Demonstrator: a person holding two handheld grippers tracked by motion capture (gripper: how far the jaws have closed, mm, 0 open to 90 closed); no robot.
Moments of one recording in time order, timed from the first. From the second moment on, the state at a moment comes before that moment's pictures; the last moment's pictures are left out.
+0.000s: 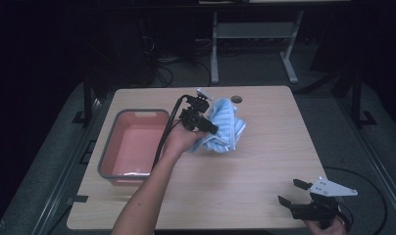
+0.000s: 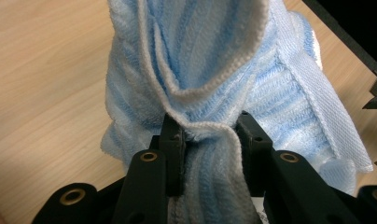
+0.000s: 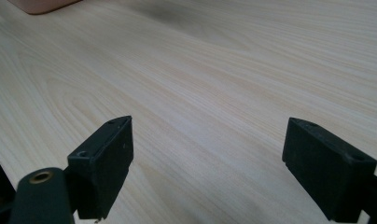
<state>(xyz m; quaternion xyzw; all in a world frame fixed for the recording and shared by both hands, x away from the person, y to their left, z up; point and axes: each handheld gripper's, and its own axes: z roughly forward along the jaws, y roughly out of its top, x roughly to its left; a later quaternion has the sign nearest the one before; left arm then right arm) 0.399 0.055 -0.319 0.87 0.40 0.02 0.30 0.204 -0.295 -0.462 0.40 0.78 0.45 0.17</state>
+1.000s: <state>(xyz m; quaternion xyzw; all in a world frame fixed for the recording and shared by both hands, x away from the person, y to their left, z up) 0.409 0.005 -0.376 0.88 0.40 0.00 0.28 0.206 -0.294 -0.460 0.40 0.78 0.46 0.17</state>
